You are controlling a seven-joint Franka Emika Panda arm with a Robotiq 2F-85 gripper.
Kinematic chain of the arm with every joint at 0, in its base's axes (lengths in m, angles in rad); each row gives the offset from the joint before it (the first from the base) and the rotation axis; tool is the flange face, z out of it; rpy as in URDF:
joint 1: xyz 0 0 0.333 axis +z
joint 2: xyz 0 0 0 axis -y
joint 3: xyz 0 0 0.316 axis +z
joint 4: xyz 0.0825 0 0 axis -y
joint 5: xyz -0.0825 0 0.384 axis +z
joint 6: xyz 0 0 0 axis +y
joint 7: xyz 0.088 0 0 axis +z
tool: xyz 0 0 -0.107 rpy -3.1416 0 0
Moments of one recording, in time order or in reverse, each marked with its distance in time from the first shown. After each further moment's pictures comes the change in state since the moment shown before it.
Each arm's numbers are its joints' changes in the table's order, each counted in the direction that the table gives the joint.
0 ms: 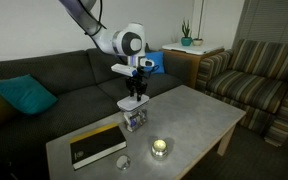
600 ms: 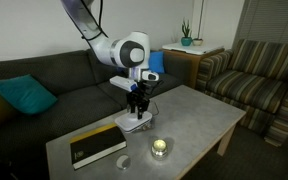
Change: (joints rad) arm -0.057 0.158 -0.047 -0.396 0.002 -0.164 -0.010
